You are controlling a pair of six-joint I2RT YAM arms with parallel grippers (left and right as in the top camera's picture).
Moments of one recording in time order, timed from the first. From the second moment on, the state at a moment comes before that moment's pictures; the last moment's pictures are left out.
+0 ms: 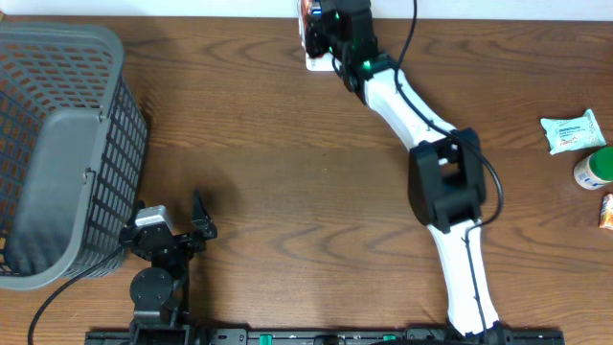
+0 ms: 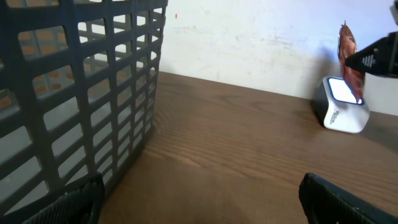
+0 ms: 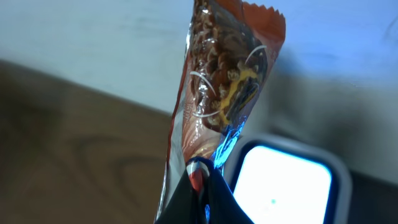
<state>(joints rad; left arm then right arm) -0.05 0.03 0.02 -0.11 -0.19 -0.15 0.38 2.48 2.11 0.01 -0.14 0.11</state>
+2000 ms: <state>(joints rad) -0.05 0.03 0.02 -0.11 -0.19 -0.15 -0.29 2.44 2.09 -1.12 0.18 -0.01</state>
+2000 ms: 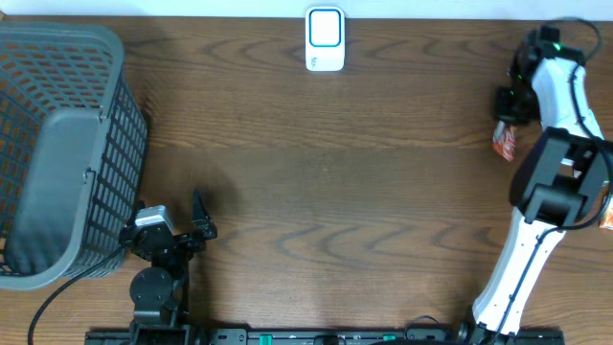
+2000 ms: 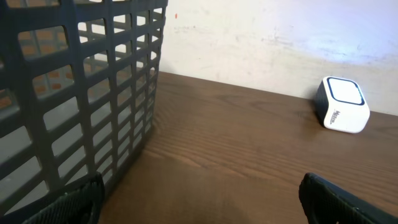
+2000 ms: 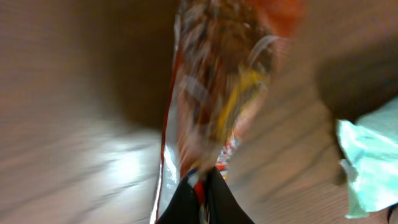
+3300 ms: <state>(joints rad) -0.05 0.03 0.02 -0.11 -0.19 -0.15 -0.20 1.34 2.13 -1.06 -0.03 0.07</state>
